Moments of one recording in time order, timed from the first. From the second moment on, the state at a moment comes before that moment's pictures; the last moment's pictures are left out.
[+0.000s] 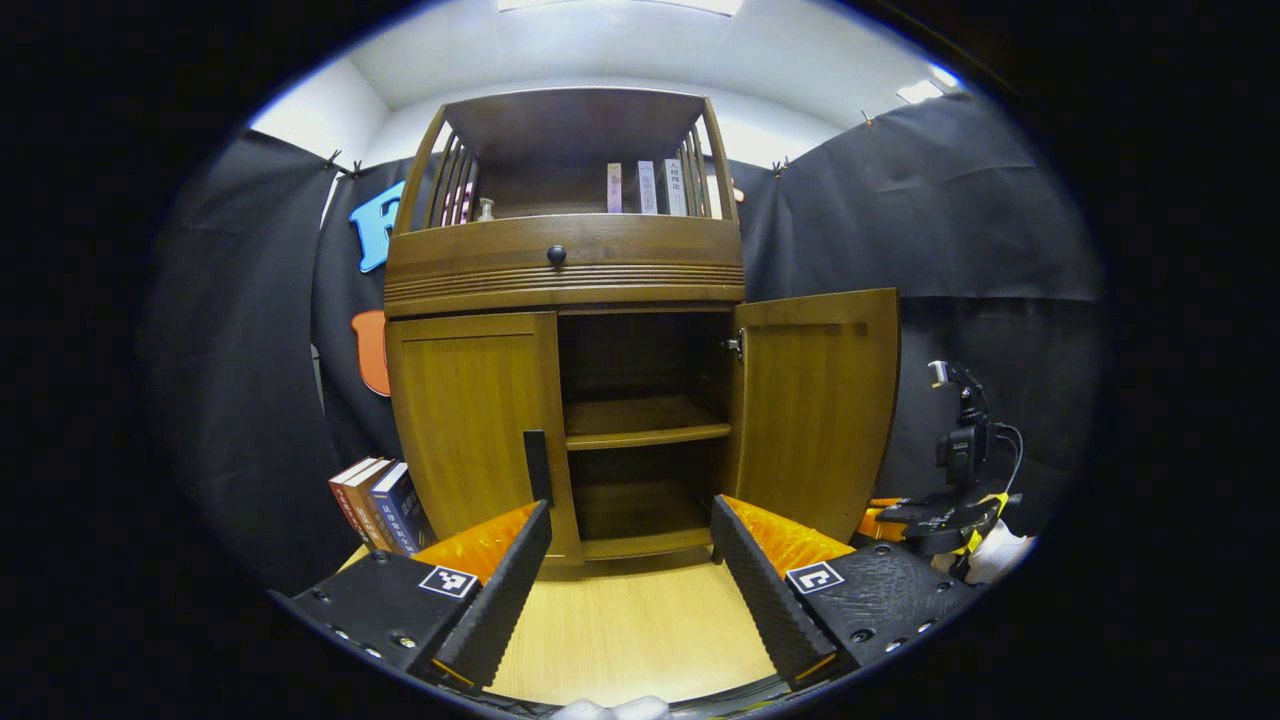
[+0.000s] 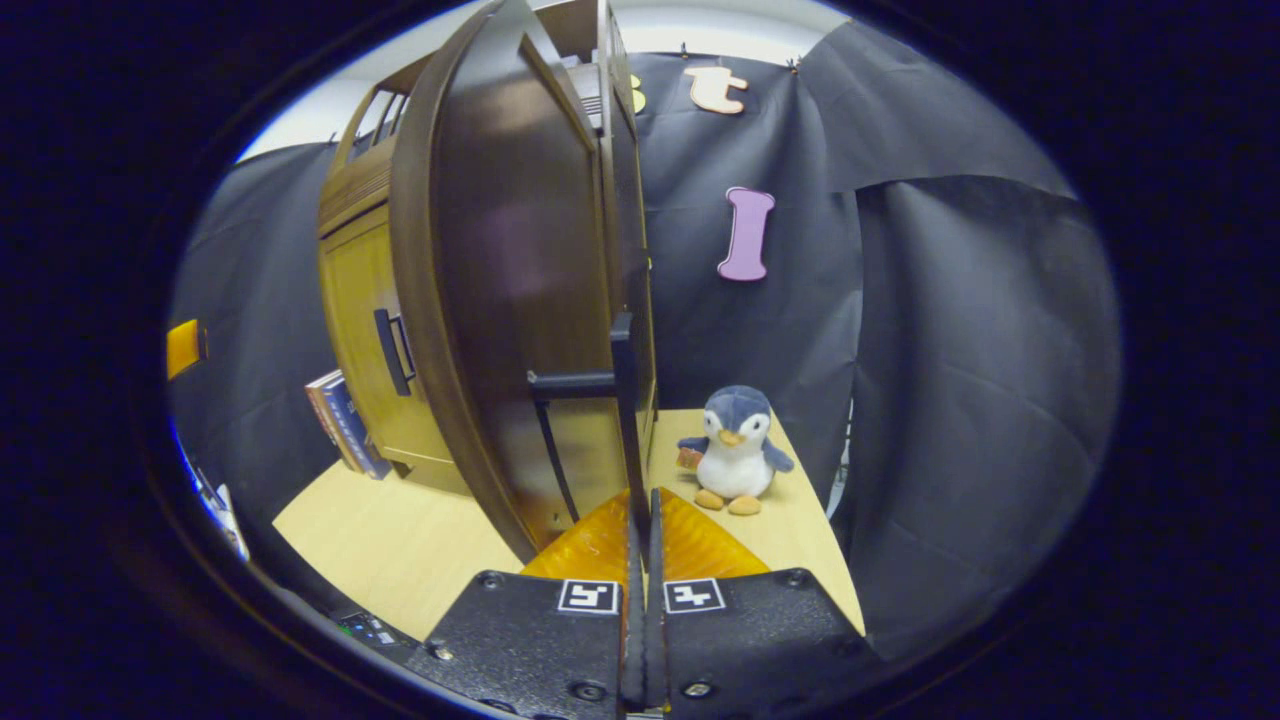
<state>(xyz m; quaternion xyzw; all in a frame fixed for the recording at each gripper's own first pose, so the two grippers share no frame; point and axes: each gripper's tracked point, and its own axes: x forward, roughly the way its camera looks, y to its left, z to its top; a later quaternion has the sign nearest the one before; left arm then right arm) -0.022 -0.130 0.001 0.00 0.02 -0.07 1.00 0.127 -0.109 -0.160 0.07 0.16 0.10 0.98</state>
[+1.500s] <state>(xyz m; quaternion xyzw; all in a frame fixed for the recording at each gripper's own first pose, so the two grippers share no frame) -0.047 -0.163 0.006 0.01 0.01 -0.03 1.00 0.070 -0.165 -0.128 0.05 0.13 0.11 0.98</state>
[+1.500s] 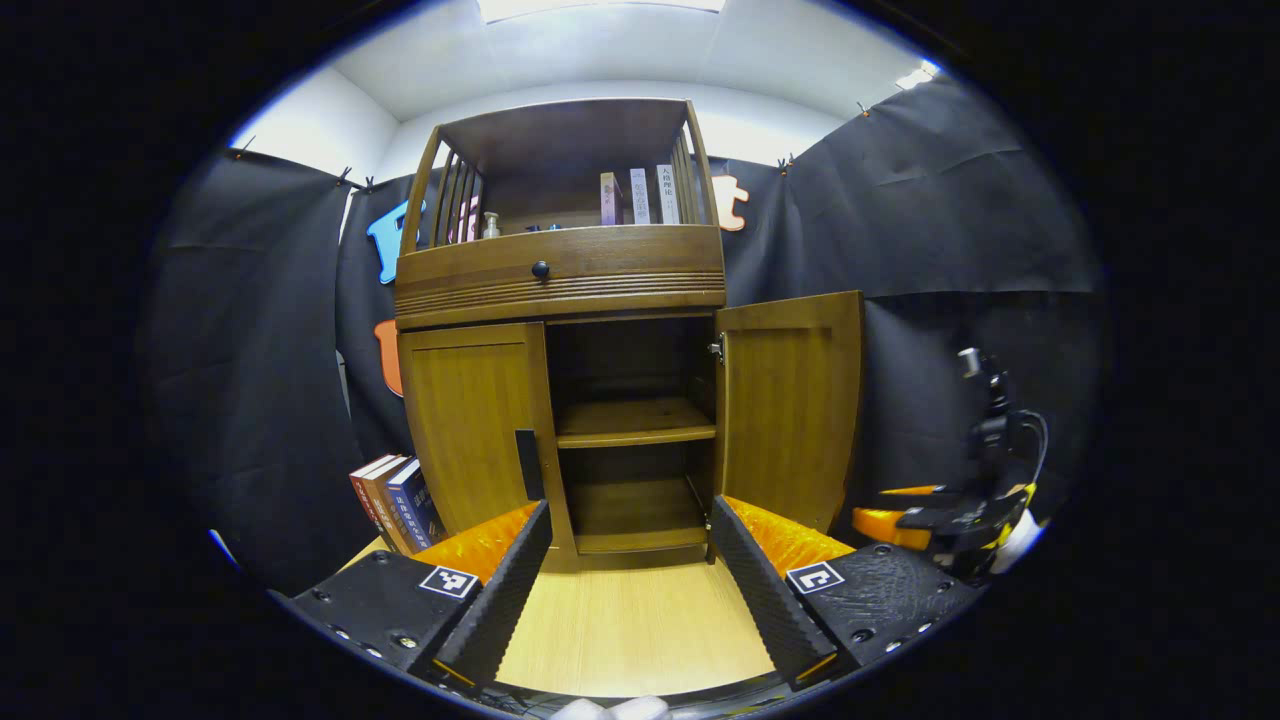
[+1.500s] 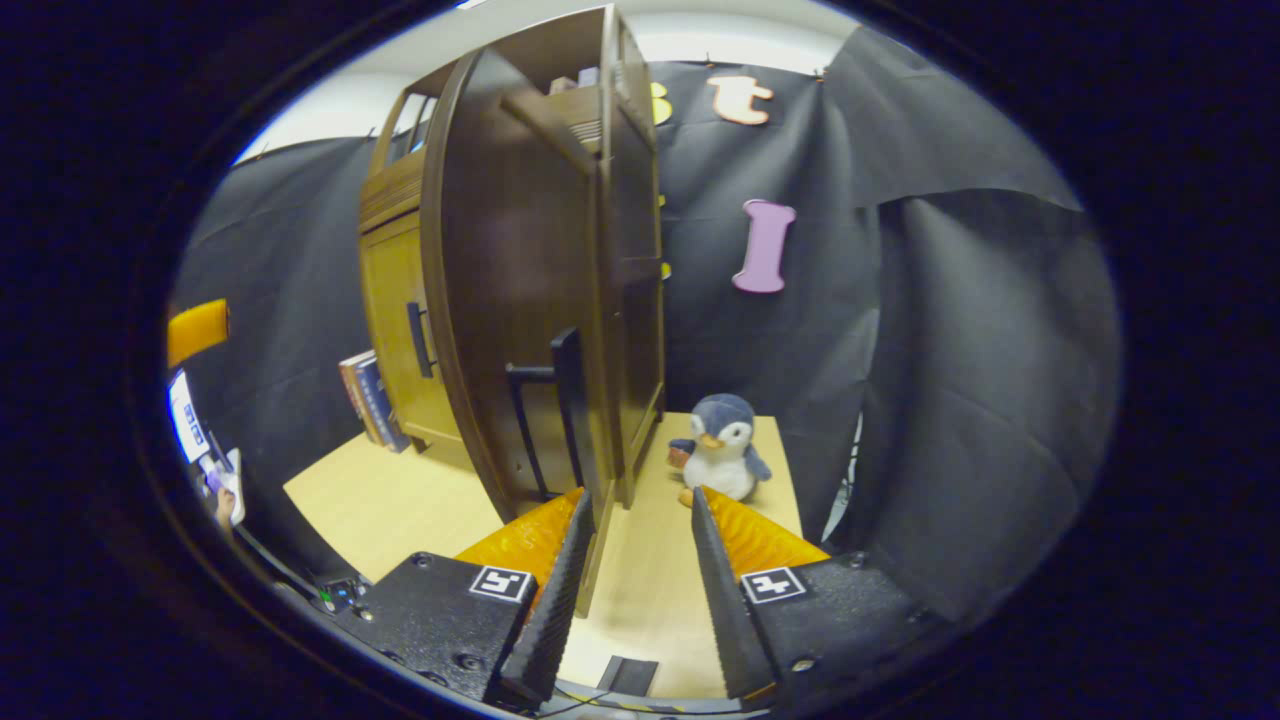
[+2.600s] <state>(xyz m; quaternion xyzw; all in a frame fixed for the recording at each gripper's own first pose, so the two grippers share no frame) 0.005 0.010 -0.034 0.01 0.01 -0.03 1.00 -0.002 0.050 -0.053 0.03 0.05 0.03 1.00</state>
